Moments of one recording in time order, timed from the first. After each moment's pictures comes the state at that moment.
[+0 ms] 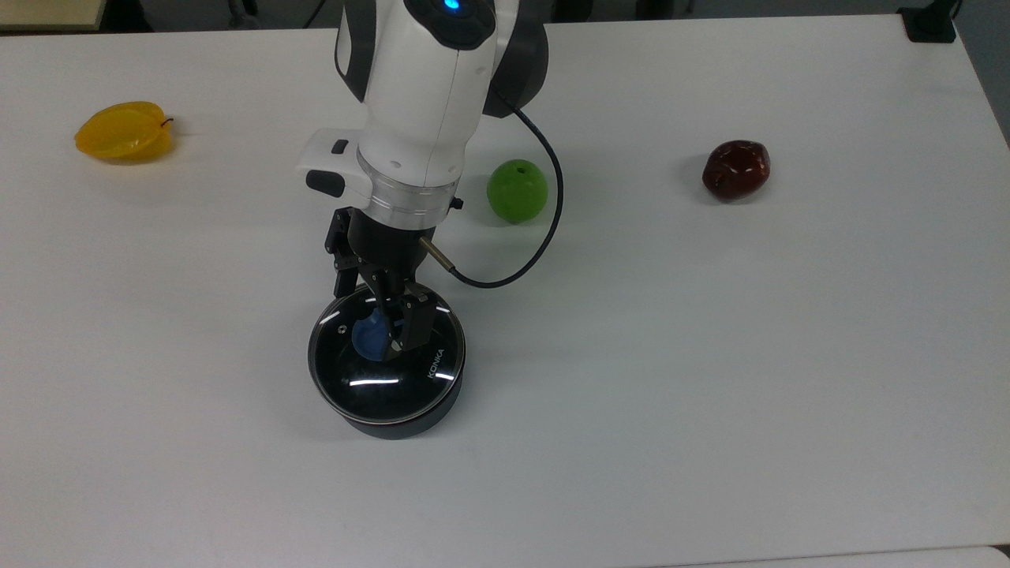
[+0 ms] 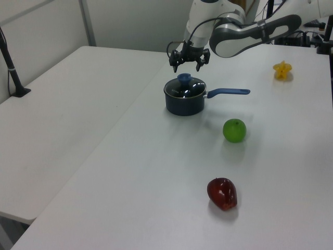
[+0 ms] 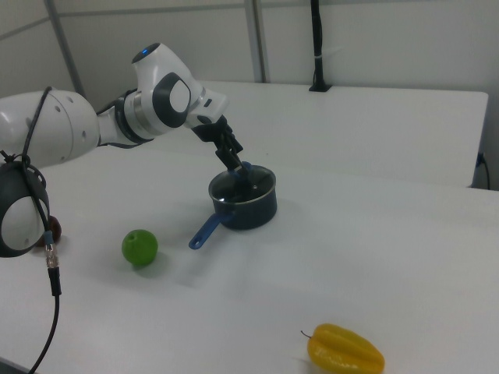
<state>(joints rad) 0.05 0.62 0.06 -1.27 -0.45 2.23 1.19</state>
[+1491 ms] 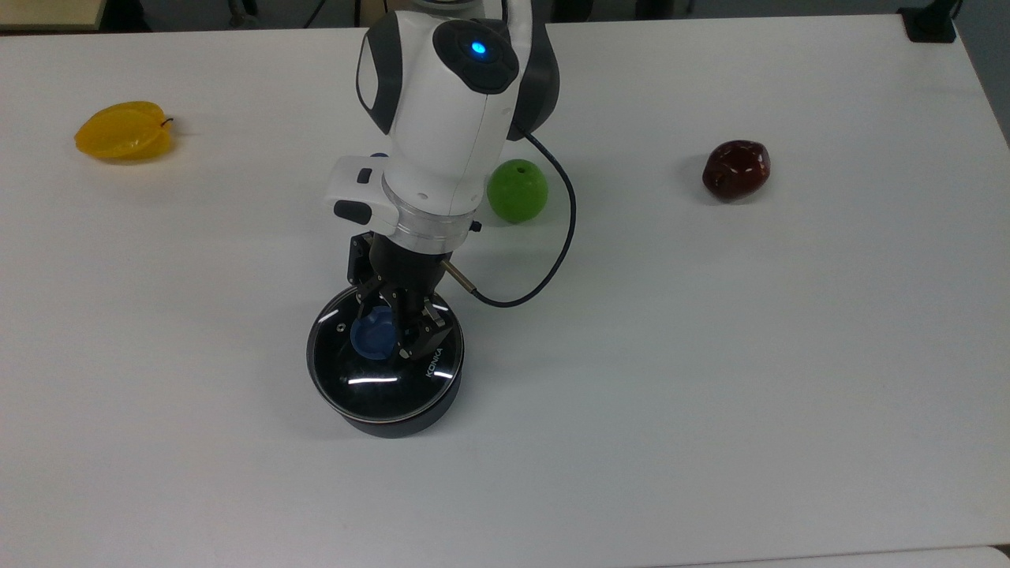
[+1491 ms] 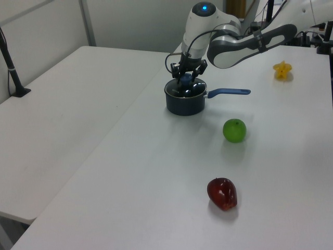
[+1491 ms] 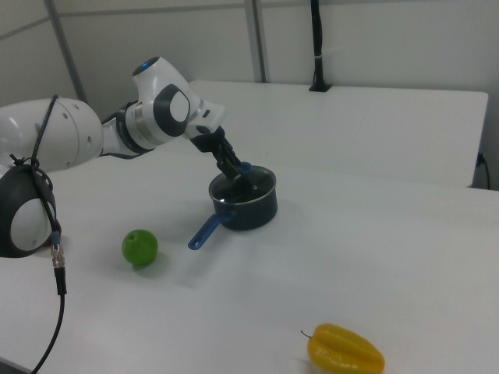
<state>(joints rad) 0.07 0.66 0.06 -1.27 -0.48 2.23 1.19</state>
